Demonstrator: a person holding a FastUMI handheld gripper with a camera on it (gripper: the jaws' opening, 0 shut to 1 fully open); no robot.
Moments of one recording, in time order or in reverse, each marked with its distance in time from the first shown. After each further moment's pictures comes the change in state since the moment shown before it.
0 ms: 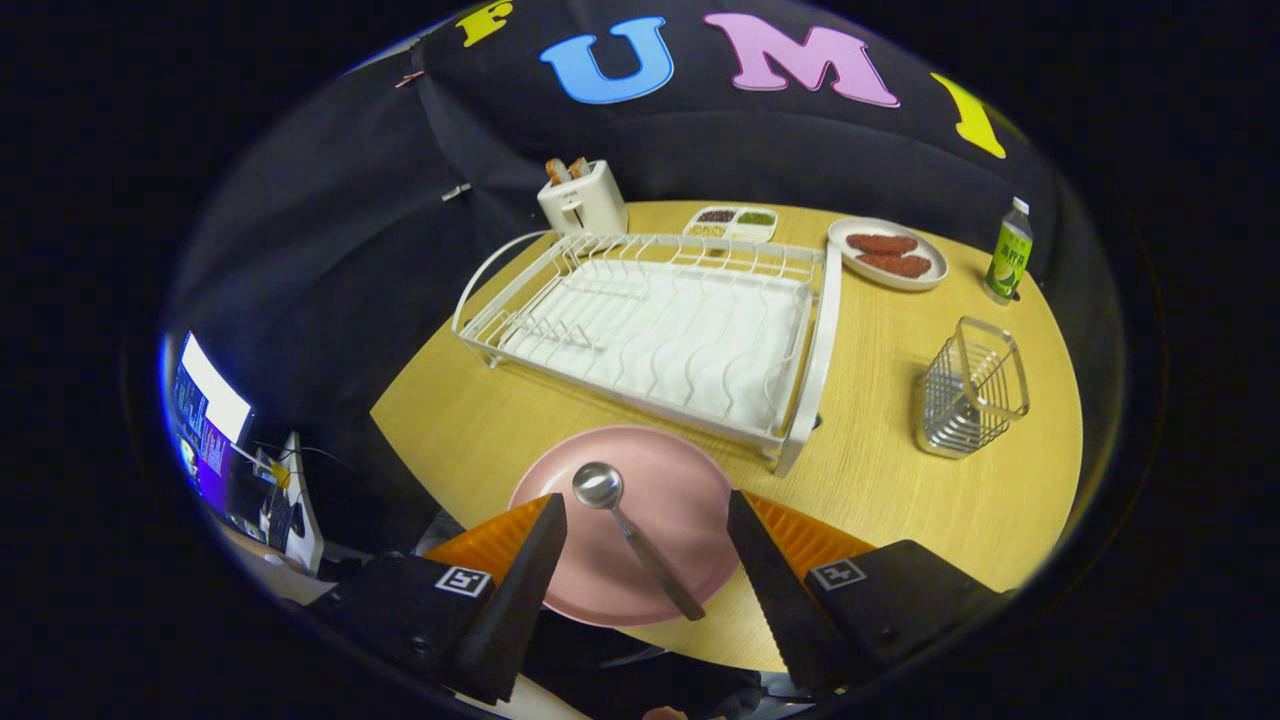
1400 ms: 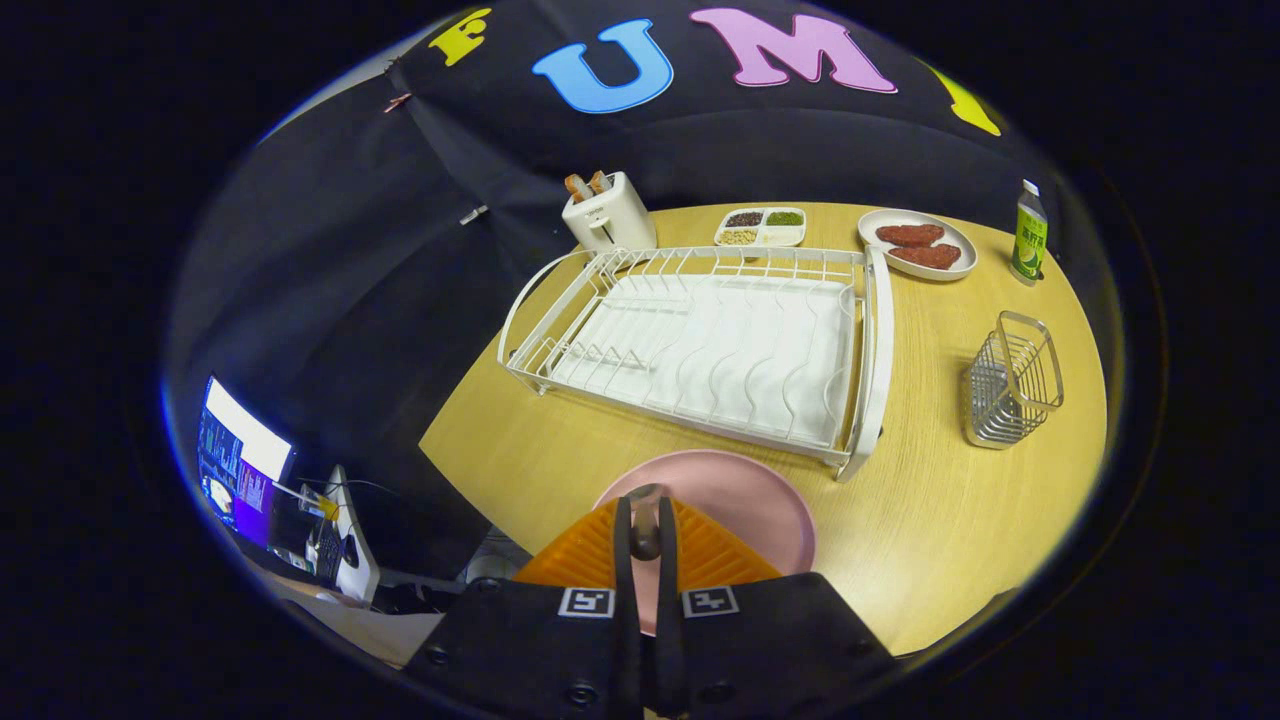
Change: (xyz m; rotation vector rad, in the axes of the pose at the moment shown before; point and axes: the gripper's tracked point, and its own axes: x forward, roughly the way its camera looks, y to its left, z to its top) arm 0.009 0.046 0.000 0.107 0.061 0.133
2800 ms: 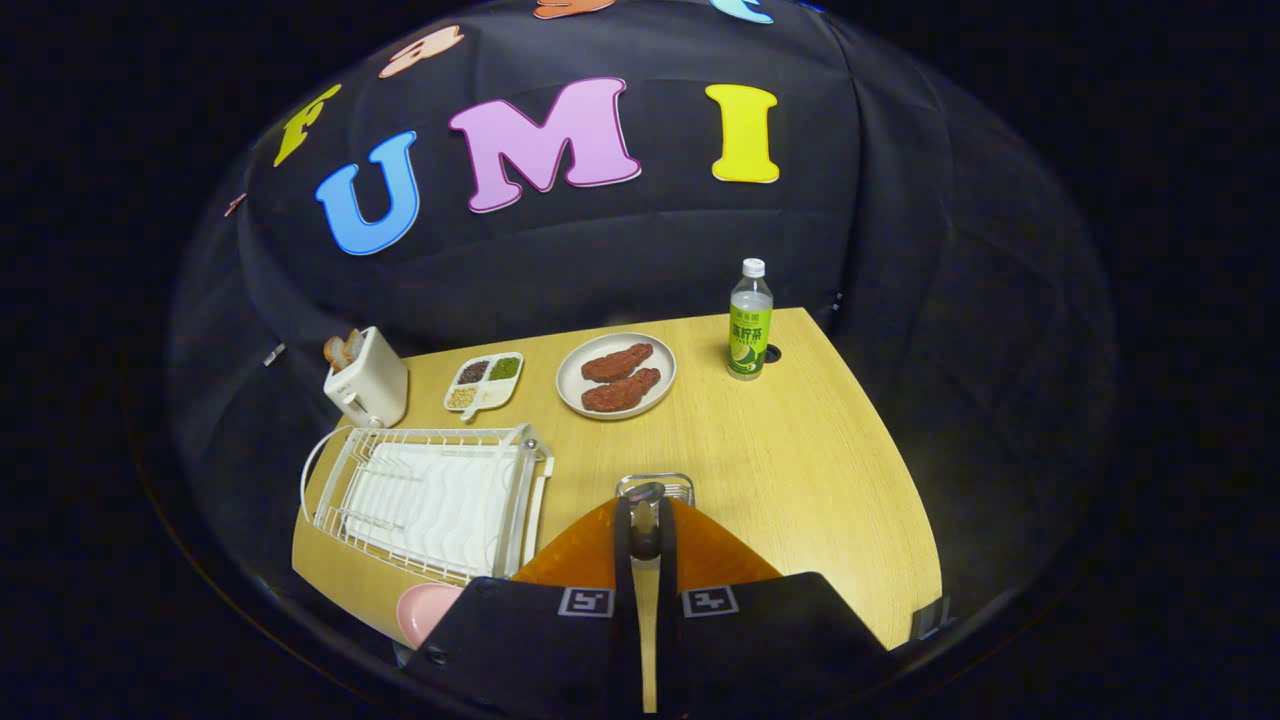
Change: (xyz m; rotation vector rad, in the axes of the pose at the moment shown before) arm -0.150 -0.226 0.139 0.165 -0.301 -0.523
